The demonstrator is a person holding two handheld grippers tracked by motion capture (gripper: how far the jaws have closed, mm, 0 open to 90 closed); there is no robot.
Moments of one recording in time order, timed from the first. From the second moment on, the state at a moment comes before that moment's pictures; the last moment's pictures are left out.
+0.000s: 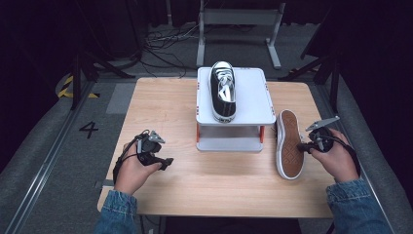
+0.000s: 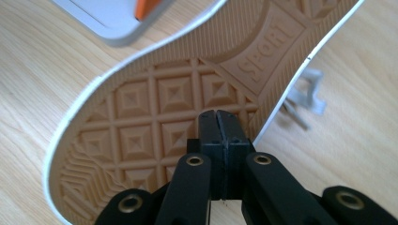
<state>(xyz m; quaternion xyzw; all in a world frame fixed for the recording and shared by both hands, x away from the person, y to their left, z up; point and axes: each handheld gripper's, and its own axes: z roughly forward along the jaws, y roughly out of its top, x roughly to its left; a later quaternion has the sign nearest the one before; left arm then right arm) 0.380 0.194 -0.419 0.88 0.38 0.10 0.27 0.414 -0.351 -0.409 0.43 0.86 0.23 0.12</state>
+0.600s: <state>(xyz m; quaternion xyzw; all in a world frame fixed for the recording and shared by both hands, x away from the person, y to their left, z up) 0.377 0.196 -0.418 0.88 0.38 0.10 0.28 0.418 -0.345 -0.425 0.44 0.86 0.25 0.11</state>
